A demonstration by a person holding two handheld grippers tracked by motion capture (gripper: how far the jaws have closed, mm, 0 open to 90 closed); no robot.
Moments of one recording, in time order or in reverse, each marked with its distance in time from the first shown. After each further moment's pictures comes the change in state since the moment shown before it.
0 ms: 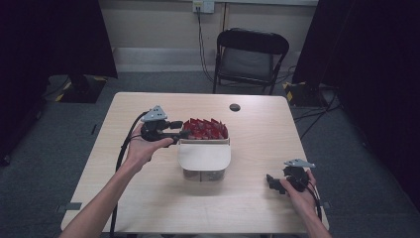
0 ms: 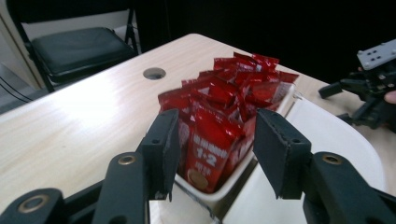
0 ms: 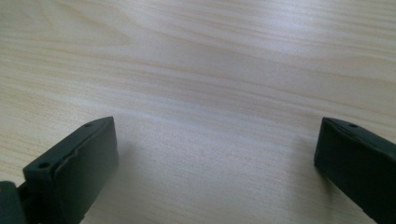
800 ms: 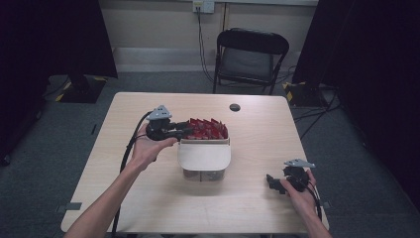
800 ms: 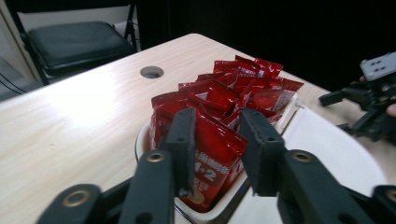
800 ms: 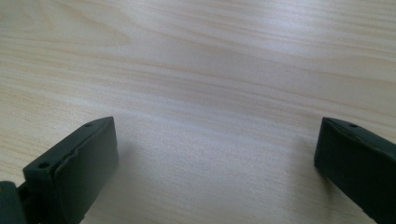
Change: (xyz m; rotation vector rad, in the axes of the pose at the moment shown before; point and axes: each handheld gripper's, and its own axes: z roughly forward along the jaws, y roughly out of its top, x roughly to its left) left arm 0.000 0.000 0.011 0.004 -0.015 -0.070; right arm 0.000 0.000 0.000 0.000 0.000 0.000
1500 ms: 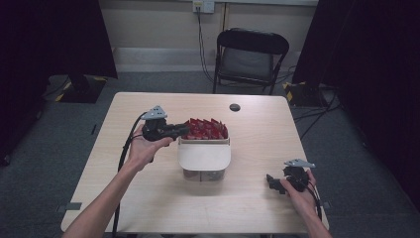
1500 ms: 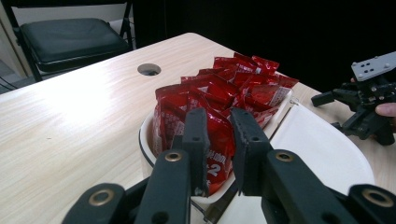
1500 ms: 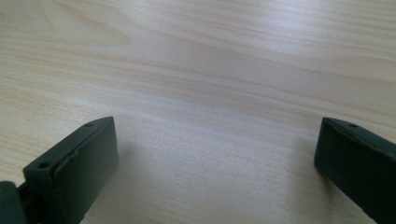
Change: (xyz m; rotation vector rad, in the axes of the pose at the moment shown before) left arm 0.004 -0.003 -0.008 -0.008 -0.018 -0.016; right arm 0.000 0.000 0.000 0.000 0.000 0.000
